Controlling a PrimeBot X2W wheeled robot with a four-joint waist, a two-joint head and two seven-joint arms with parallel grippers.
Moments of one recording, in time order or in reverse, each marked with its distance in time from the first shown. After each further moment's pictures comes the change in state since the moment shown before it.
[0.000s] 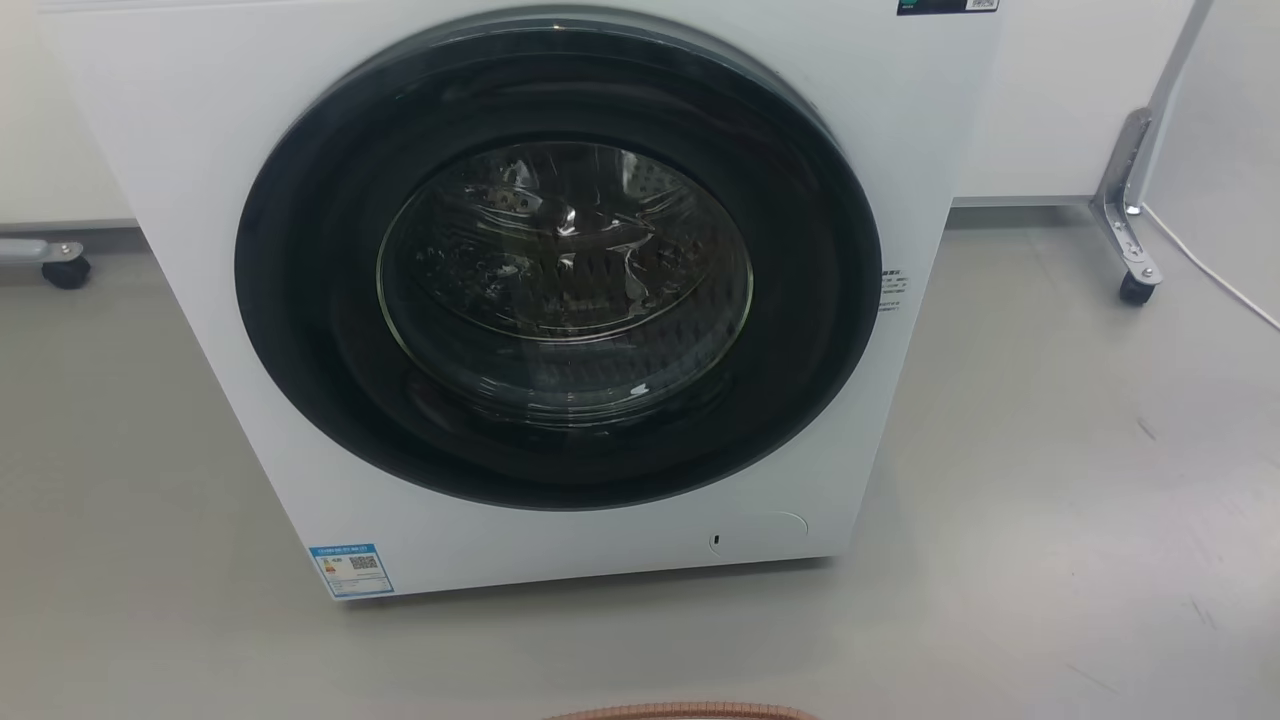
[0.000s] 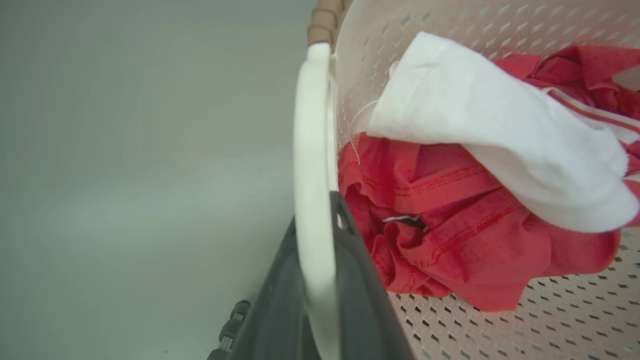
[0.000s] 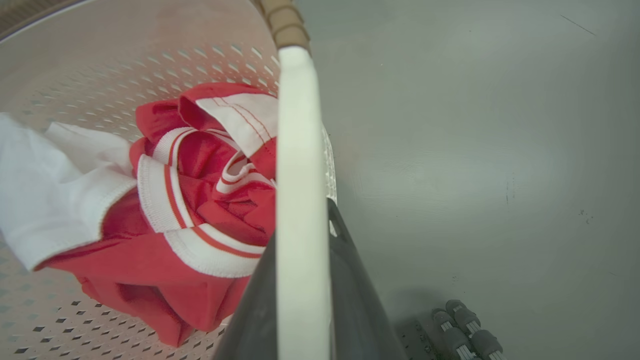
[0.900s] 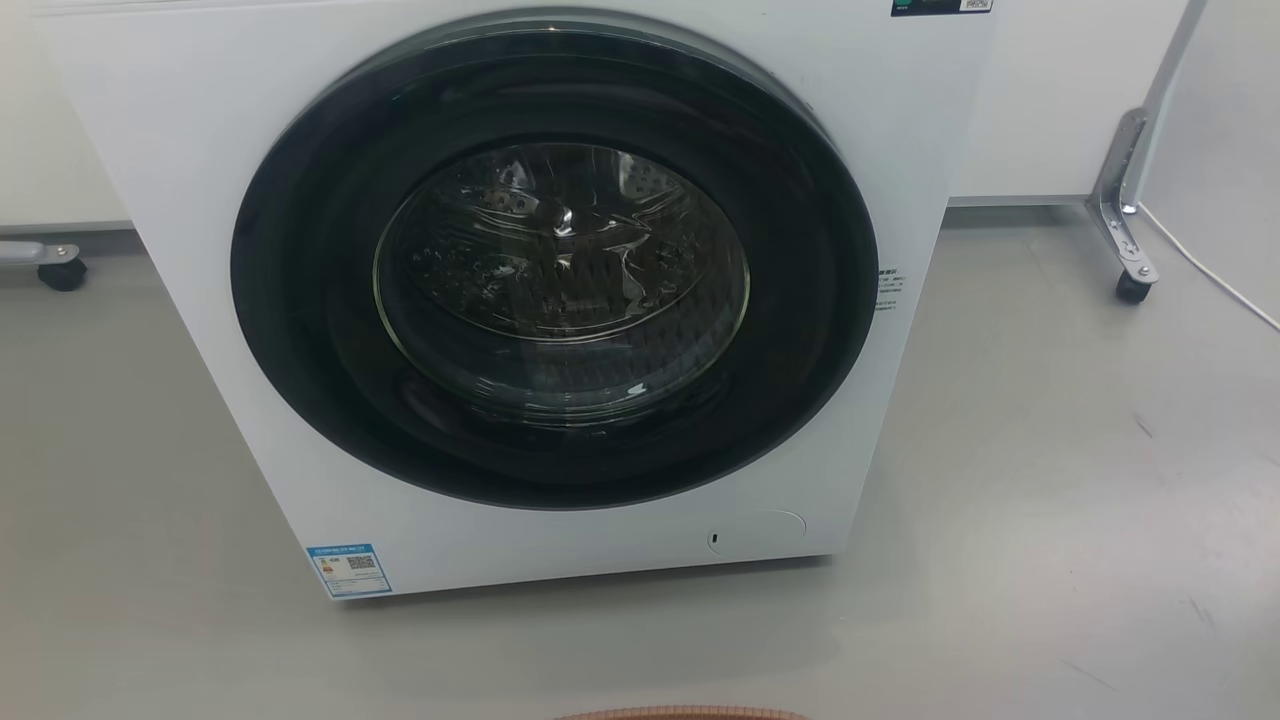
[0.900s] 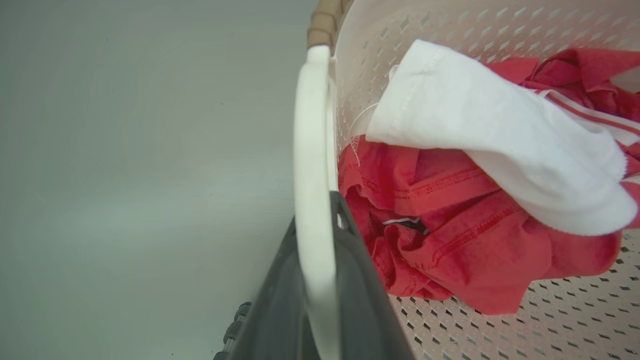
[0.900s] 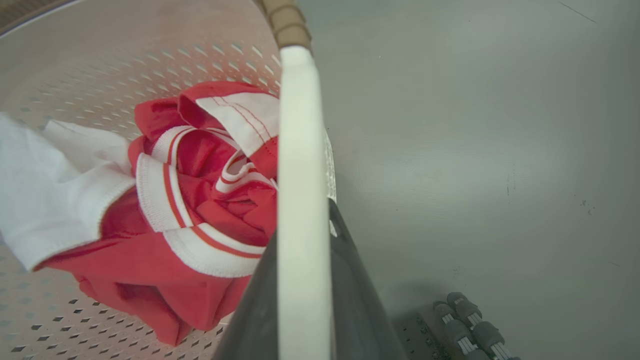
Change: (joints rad) left arm -0.003 0.005 -0.026 -0.010 -0.008 0.009 0.010; right arm -0.012 -0.001 0.062 0.019 0.075 0.000 -0.008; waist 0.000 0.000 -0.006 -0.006
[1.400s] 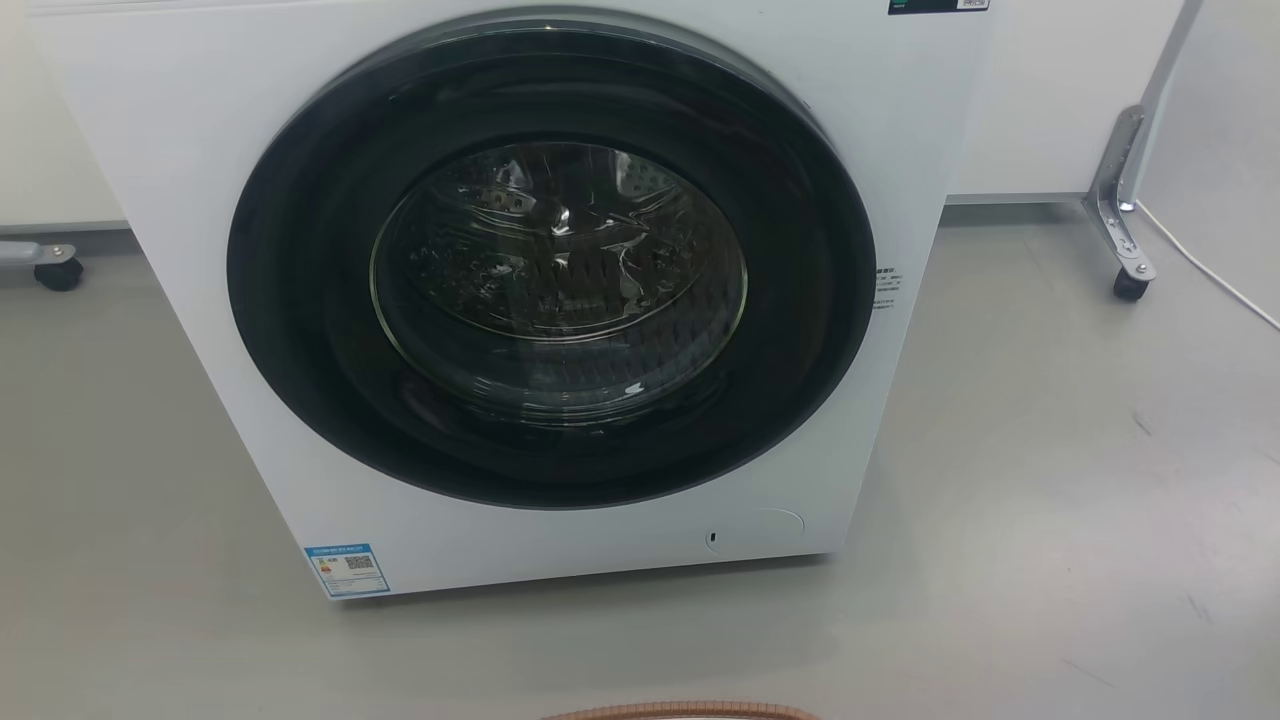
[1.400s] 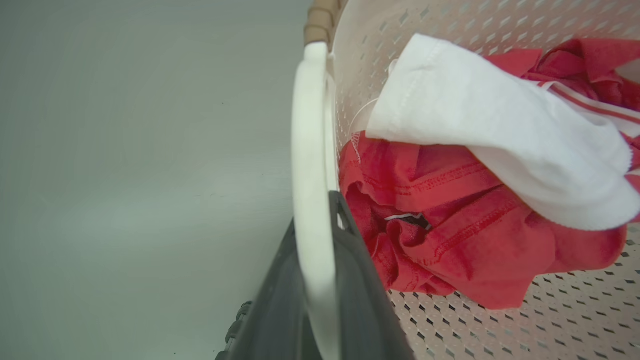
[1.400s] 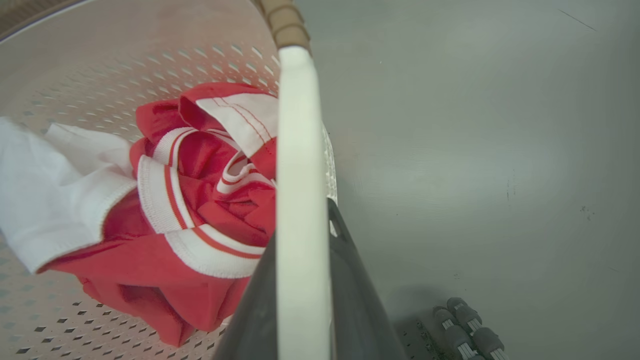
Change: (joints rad) left arm -0.001 0.000 -0.006 0.005 -0.001 0.000 -0.001; right arm -0.019 -0.001 0.040 0.006 0.036 0.000 -0.012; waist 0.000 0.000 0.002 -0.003
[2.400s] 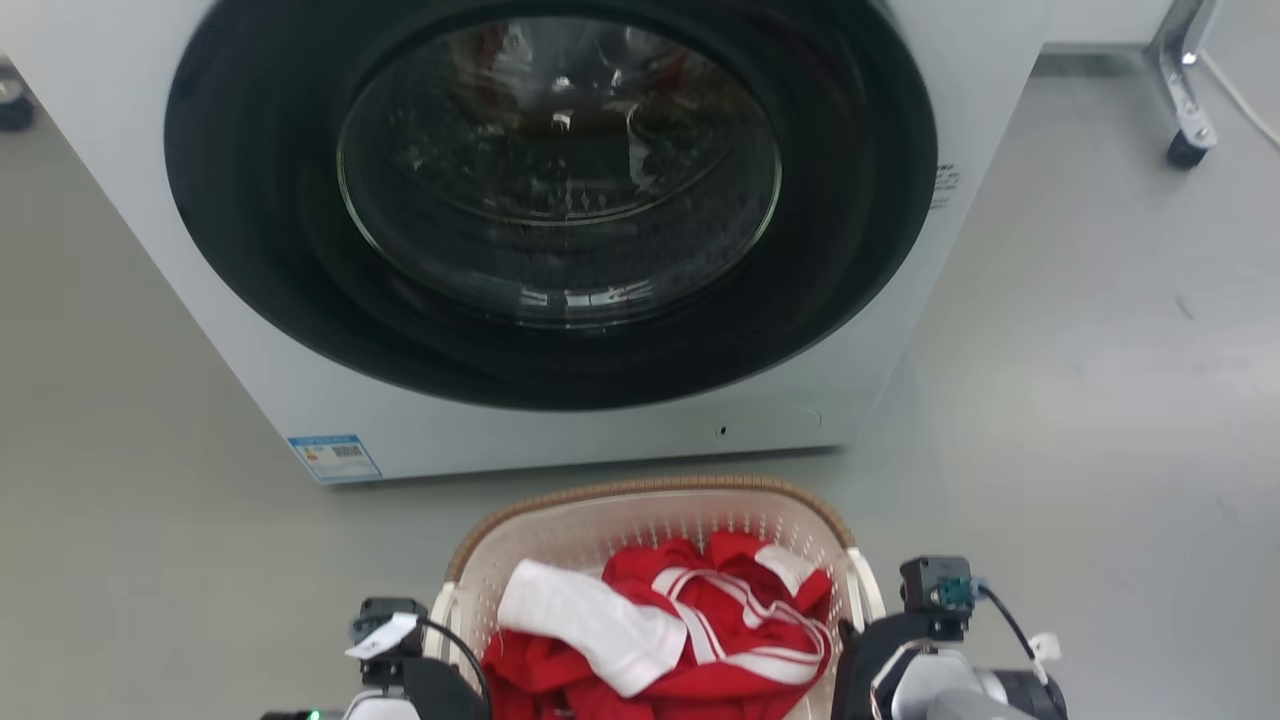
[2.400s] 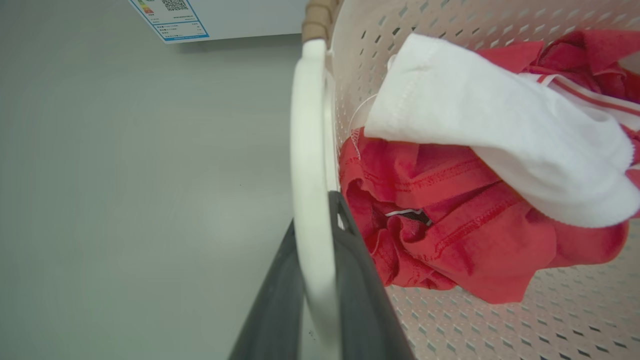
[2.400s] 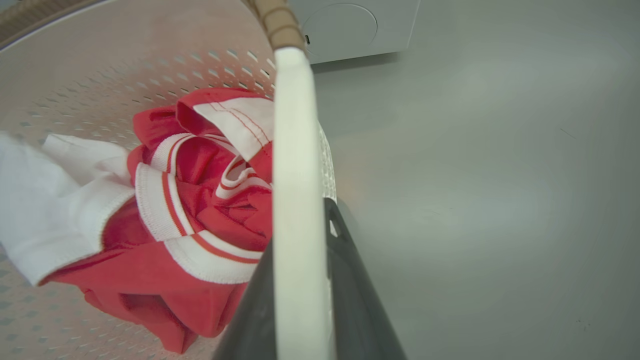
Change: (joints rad) left arm -0.234 0.008 0.033 -0.014 -0.009 0.018 -0.042; right arm -0.288 -0.003 0.019 0.030 0.021 0.000 -0.052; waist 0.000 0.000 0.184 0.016
